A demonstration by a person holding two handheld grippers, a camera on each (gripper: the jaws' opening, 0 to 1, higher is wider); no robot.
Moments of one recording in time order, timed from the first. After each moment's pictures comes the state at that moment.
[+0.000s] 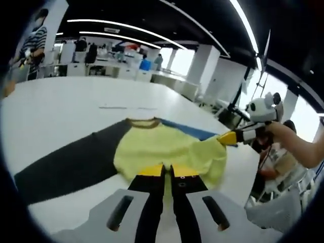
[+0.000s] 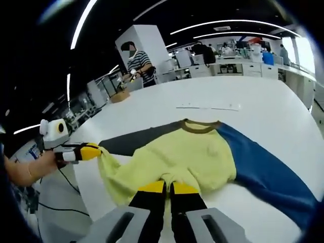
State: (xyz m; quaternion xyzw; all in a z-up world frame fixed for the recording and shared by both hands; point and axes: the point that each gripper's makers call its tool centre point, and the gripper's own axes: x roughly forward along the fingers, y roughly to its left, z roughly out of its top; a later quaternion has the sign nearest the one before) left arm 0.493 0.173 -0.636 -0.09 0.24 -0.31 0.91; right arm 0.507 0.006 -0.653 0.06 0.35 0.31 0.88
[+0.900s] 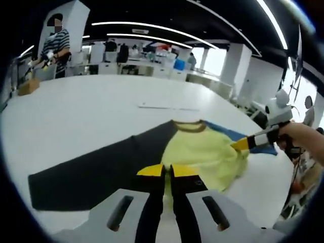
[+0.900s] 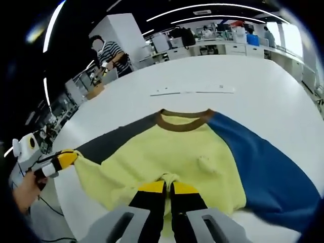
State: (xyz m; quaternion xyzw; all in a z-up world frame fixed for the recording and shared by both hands) left arm 0.562 0.229 -0.677 -0.06 0.27 -0.17 0.95; right arm 0.589 0.023 -0.719 0.07 0.43 0.23 0.87
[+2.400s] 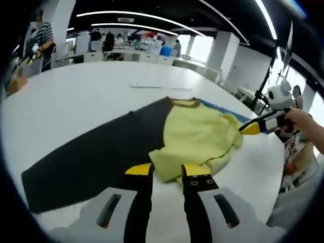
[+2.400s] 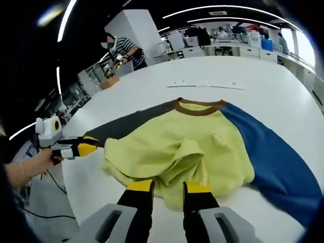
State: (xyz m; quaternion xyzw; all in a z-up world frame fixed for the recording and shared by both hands) left arm 0.529 0.243 -0.714 -0.05 0.31 -0.25 0.92; right arm 0.532 0.032 -0.717 0.05 0.42 0.29 0.86
